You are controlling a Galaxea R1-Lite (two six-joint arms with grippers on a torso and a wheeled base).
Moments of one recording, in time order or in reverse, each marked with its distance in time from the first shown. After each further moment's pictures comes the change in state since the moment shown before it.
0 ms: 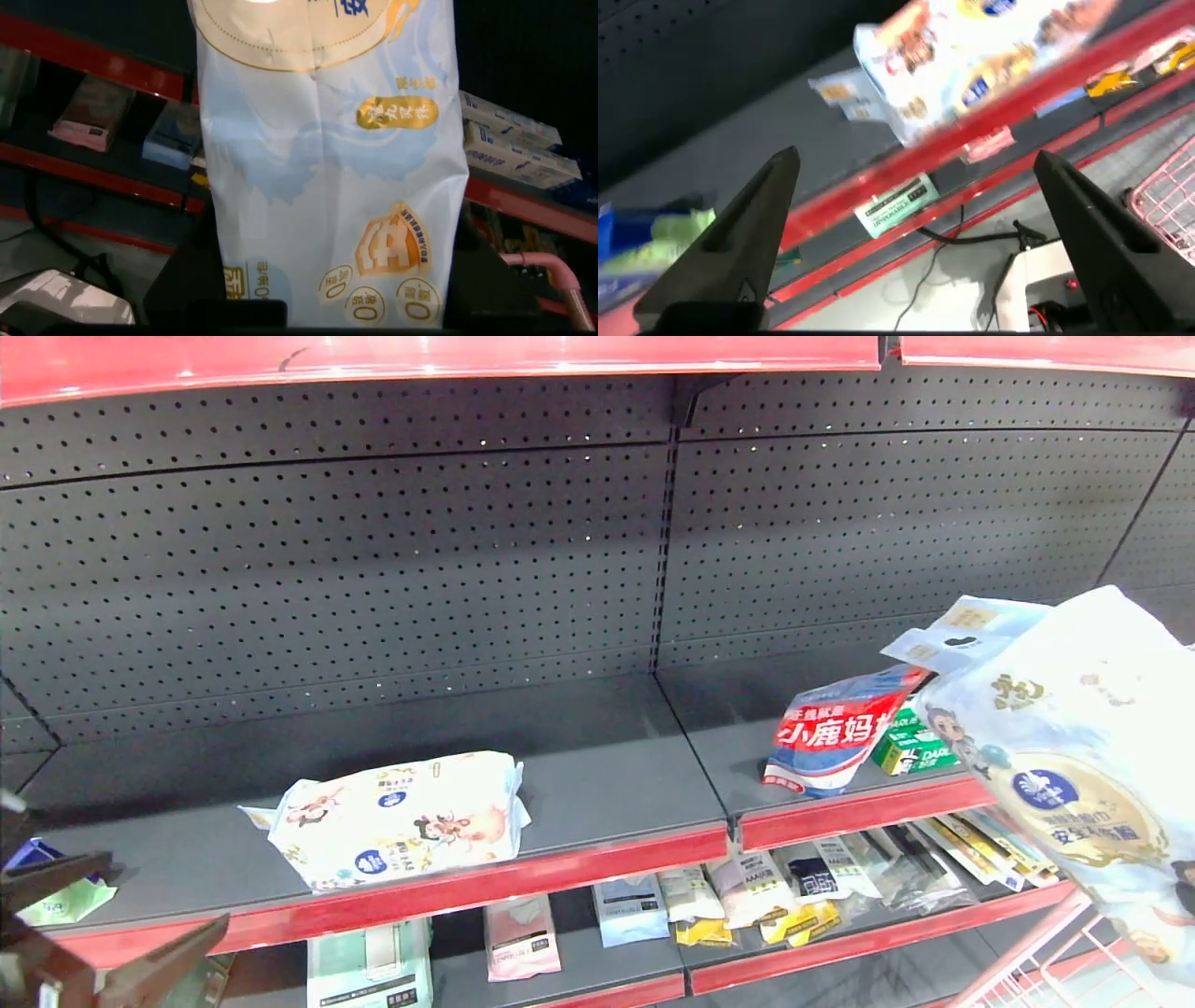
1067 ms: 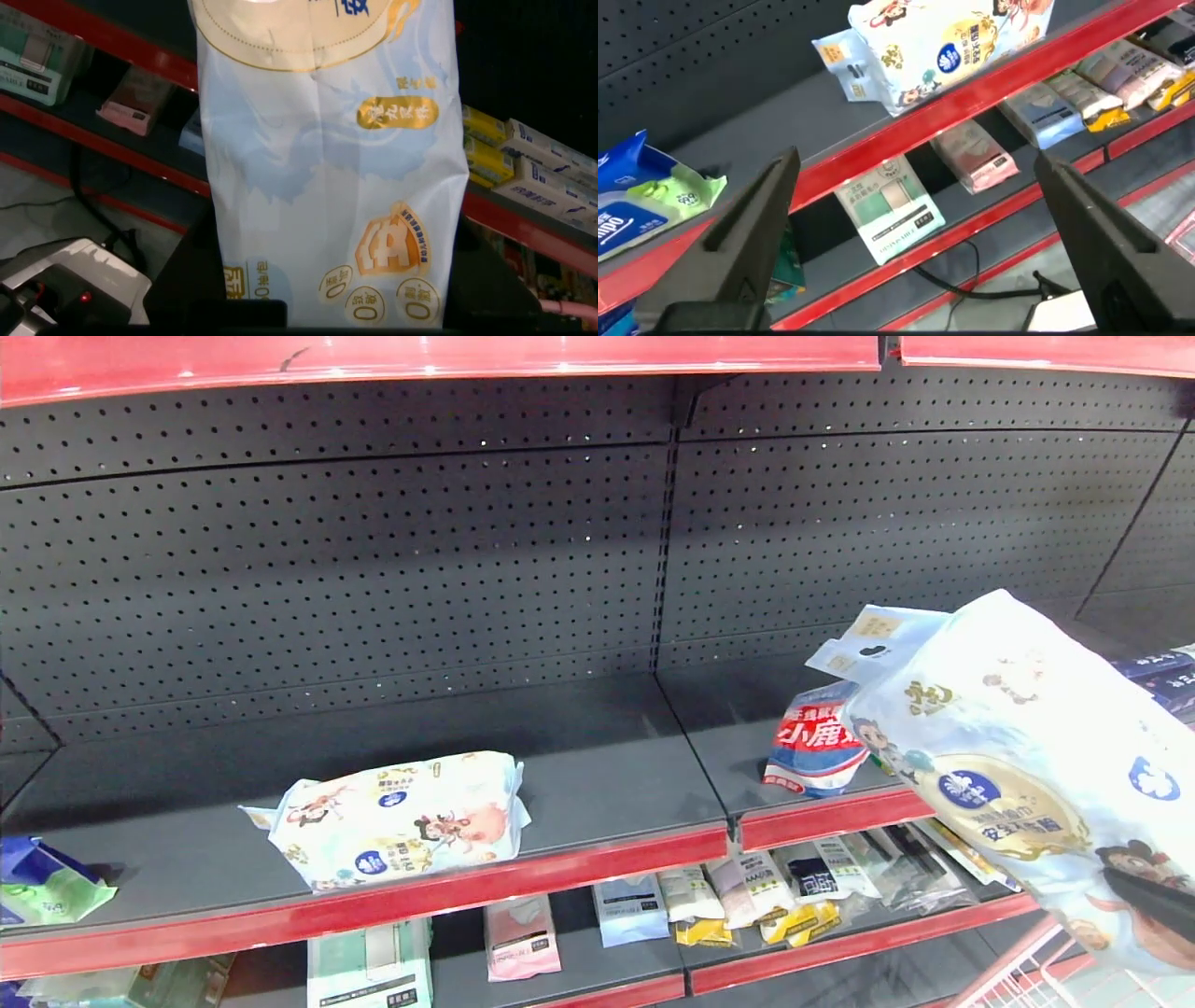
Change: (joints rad) left arm -0.012 -0.590 0.218 0.125 0.004 -0.001; right arm 0.097 0.131 -0.050 -0.007 0.028 -0.001
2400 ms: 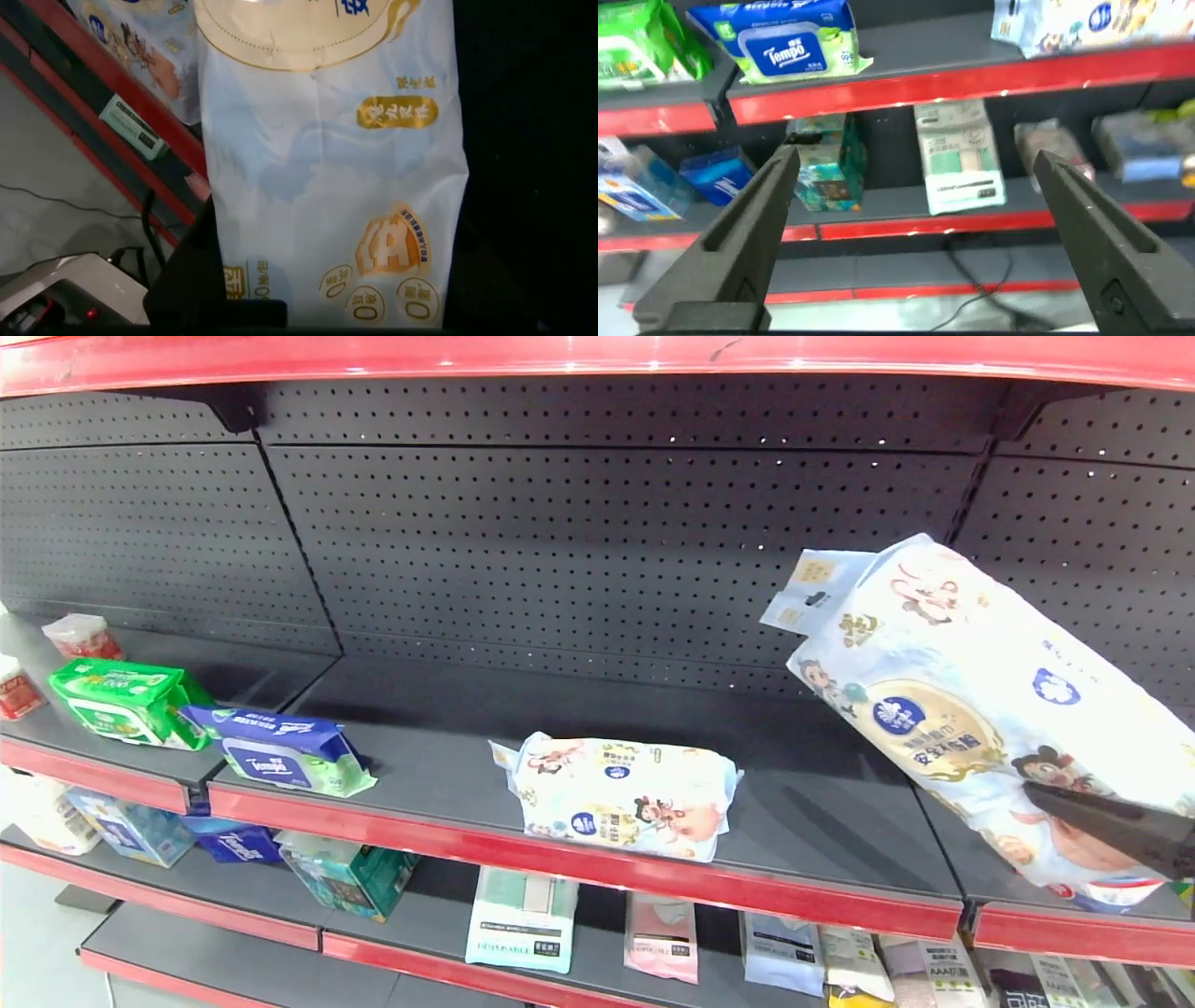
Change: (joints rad) left arm 0.006 -0.197 0.082 -0.006 0.002 -0.190; right arm -0.004 0.211 -0.112 -0.092 0.036 0.012
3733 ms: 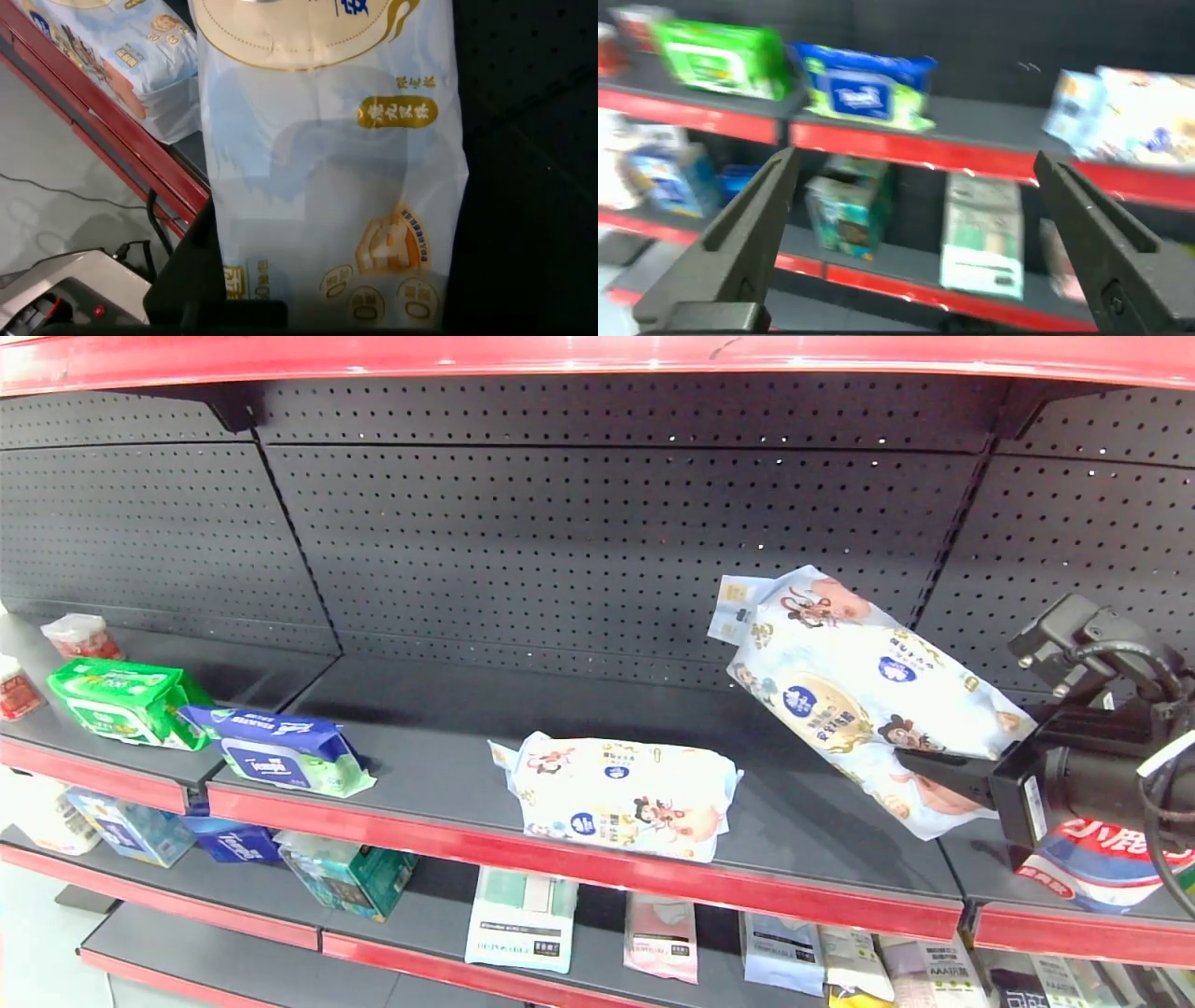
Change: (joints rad) left arm 0.022 -0.081 0.108 -0.184 0.147 -0.119; right arm -0.010 0.296 -0.003 -0.206 0.001 0.024
